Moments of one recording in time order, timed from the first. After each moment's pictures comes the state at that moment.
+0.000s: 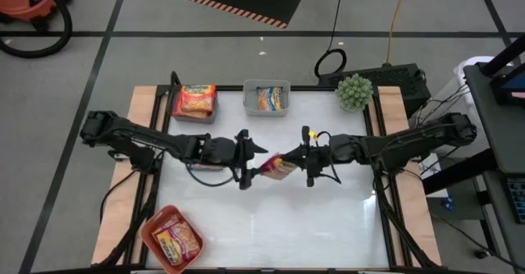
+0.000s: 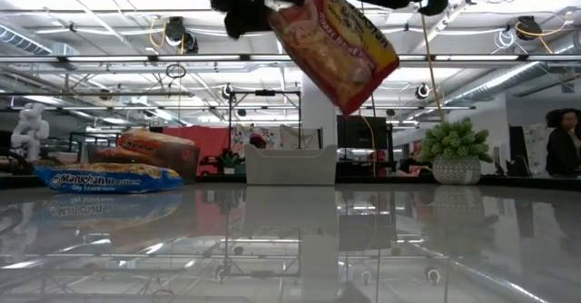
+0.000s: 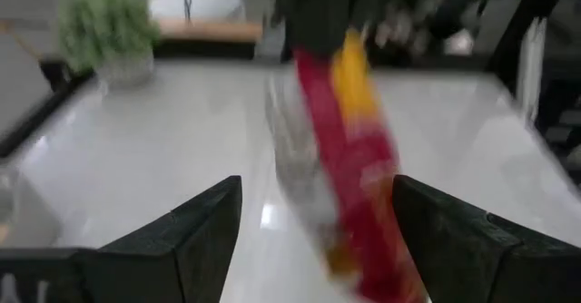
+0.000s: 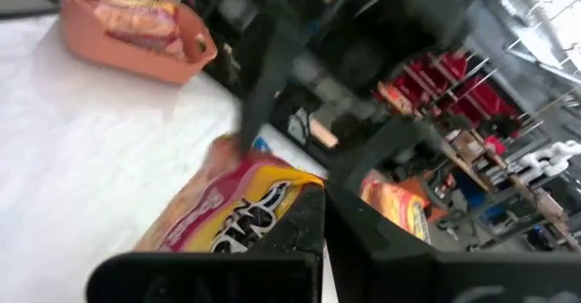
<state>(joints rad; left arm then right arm) -0.15 1.46 0.98 0.09 -0.17 -0.10 0.14 1.22 0.68 0.35 0.12 -0.65</state>
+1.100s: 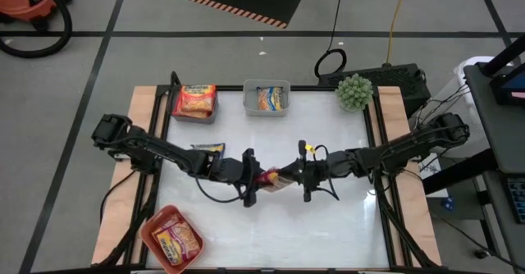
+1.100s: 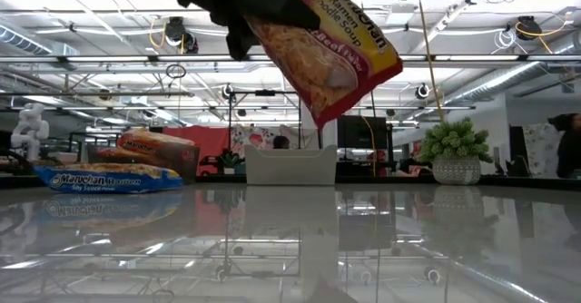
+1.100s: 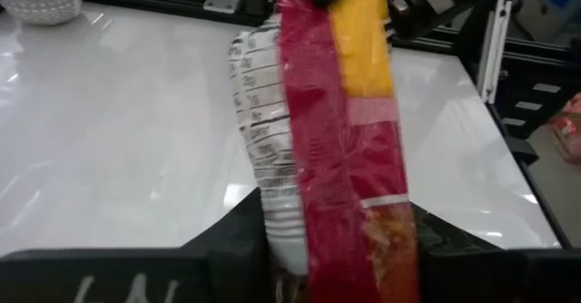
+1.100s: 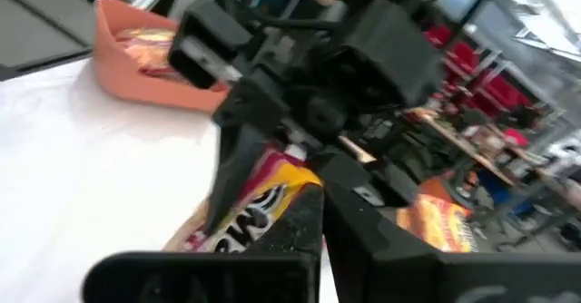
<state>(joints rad) -0.26 1.61 0.98 0.17 -0.19 -0.25 0.27 1.32 0.68 0.47 0.22 -0.53</state>
